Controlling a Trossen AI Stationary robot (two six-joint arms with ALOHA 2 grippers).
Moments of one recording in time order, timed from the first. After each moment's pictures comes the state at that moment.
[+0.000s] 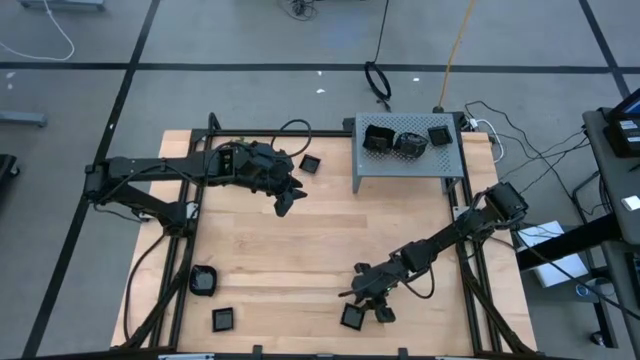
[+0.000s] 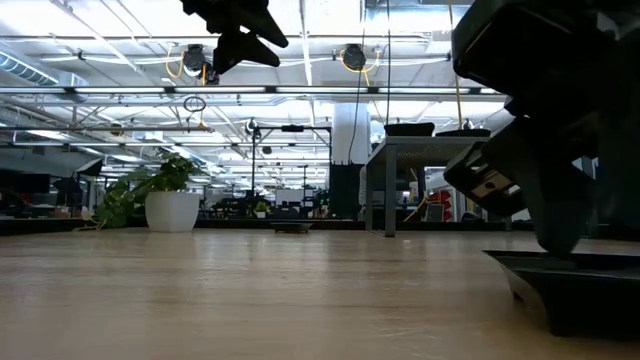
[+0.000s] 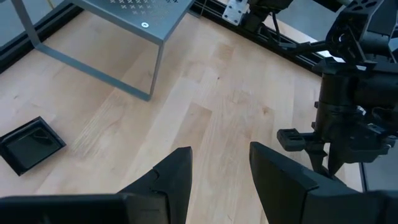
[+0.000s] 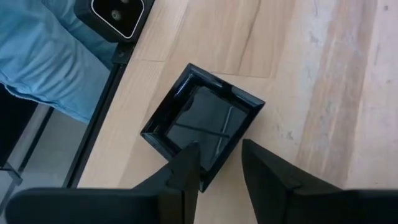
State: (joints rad) left arm 0.15 1.31 1.15 -0.45 0.08 -0.35; right arm 0.49 1.78 0.81 0.22 -0.24 0.40
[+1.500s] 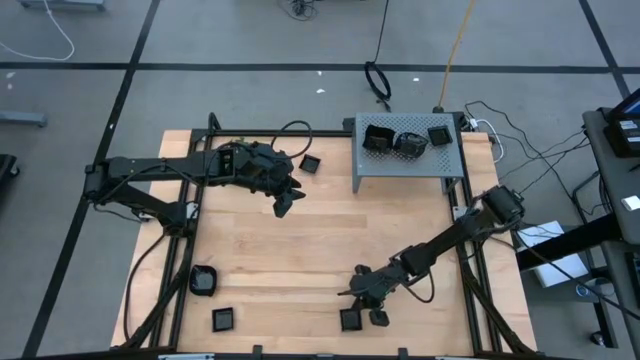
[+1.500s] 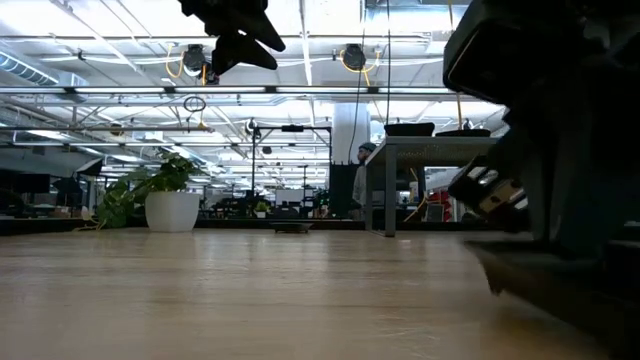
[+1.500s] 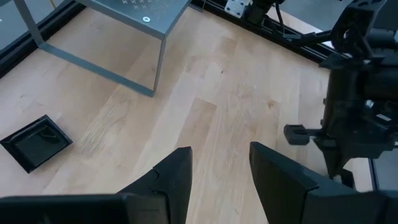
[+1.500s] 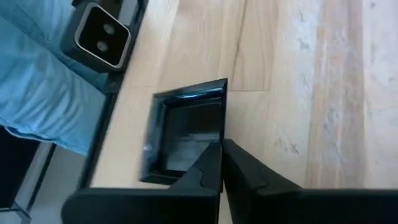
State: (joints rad) left arm 0.15 1.31 1.15 -0.48 0.08 -0.32; right arm 0.51 1.83 0.81 0.32 -0.16 0.55
